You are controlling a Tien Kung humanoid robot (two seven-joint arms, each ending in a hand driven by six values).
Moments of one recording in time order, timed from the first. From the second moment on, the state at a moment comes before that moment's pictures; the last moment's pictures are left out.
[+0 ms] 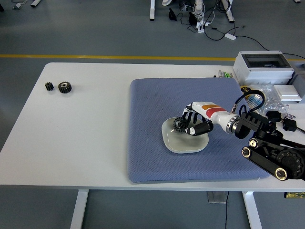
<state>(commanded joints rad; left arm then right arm) -0.08 0.00 -1.53 -0.18 1.29 0.24 0.09 0.88 -0.29 0.34 0.92 -1.51 -0.15 0.10</state>
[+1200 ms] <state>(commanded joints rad) -0.08 0.00 -1.54 -0.18 1.30 0.24 0.09 0.73 -0.45 0.78 1.14 -1.35 -0.23 0.16</state>
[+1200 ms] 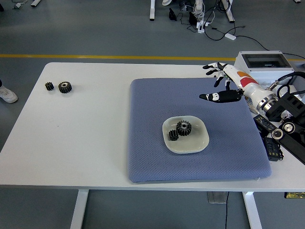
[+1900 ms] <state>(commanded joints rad) -0.07 0.00 -1.56 -0.18 1.31 0.24 0.09 0.38 -0.47 1.13 1.32 -0.46 -0.04 0.28</state>
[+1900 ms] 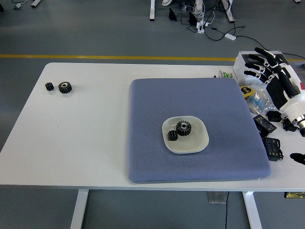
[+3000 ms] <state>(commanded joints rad) -0.07 0.00 -1.56 -0.18 1.31 0.24 0.08 0.25 -0.39 1.24 1.26 -0.33 -0.07 0.31</state>
